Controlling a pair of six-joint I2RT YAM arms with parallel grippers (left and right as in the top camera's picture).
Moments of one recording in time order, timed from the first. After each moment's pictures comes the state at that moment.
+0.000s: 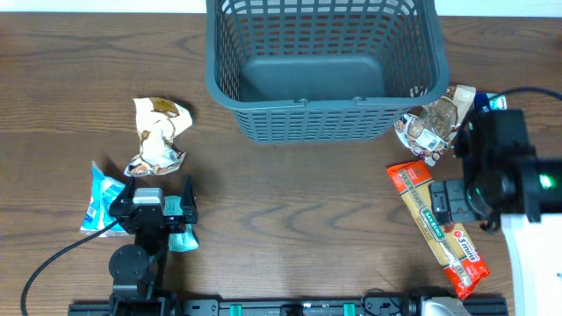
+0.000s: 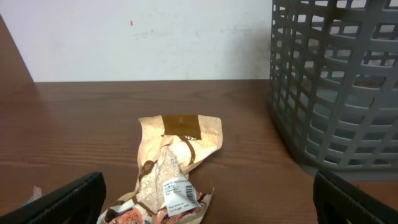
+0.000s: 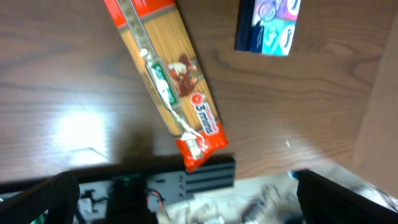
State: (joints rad) left arm -0.05 0.01 0.03 -0.13 -0.03 0.02; right arm 0.03 1.19 1.42 -1.65 0.30 -0.04
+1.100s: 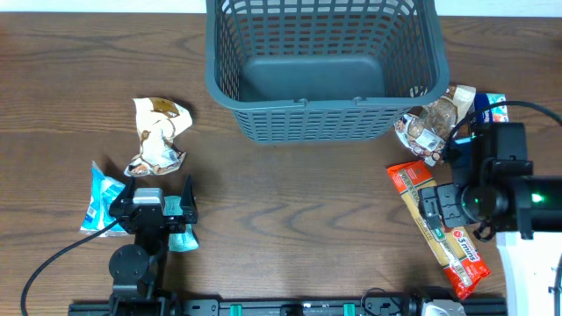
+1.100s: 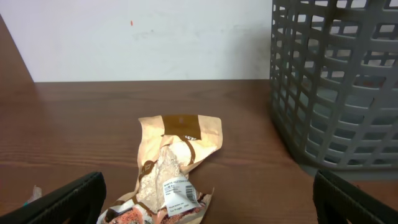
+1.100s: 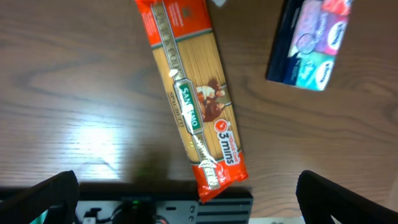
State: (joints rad) left arm -0.05 0.01 0.03 -0.13 -0.03 0.02; right arm -0.03 1.09 1.23 -1.47 0.17 -0.19
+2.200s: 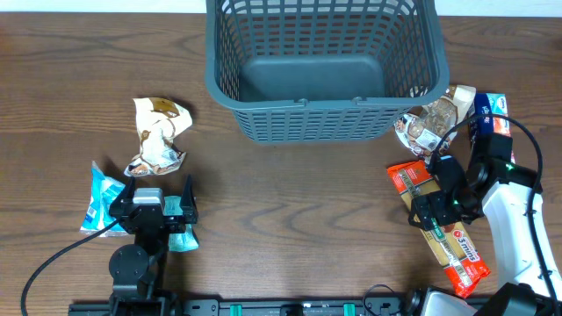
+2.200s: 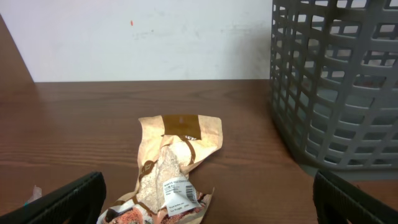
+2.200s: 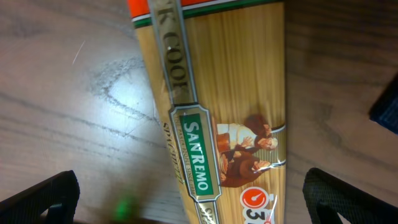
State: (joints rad) left arm -0.05 0.01 0.03 -0.13 -0.03 0.02; right arm -0.30 1.34 0.85 -1.04 -0.03 -0.55
